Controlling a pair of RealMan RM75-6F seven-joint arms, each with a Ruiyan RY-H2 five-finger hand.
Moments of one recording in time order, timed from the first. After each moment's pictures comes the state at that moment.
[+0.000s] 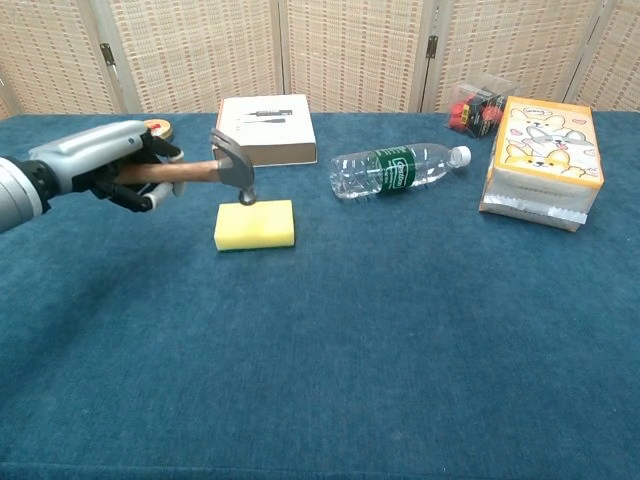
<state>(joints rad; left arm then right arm) -0.71 -1.59 -0.14 -1.13 1.41 1.01 -0.16 0.02 -1.03 0.01 -1.60 -1.58 1.54 0.16</state>
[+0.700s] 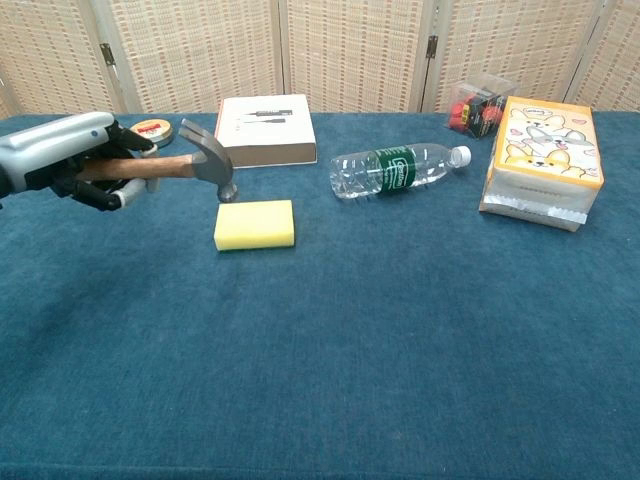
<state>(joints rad) -0.64 -1.47 -0.08 -1.27 1.48 1.11 -0.19 0.02 -1.04 0.01 -1.59 -1.60 1.54 0.18</state>
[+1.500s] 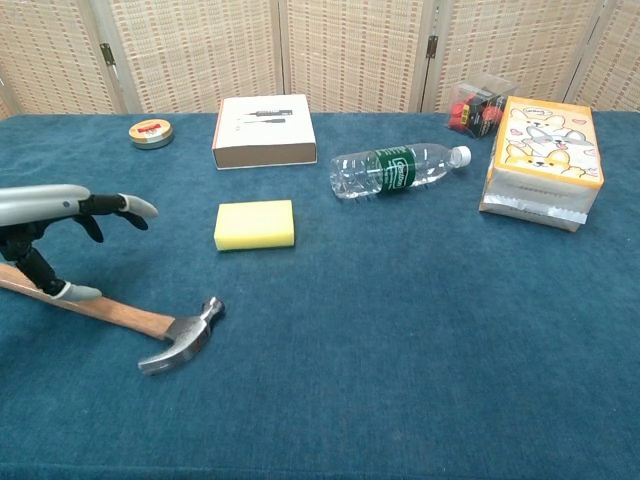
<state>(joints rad) -0.64 -1.26 -0.02 -1.57 1.29 0.87 -0.02 0.03 -1.03 0.01 -1.60 -1.60 1.54 0.17</state>
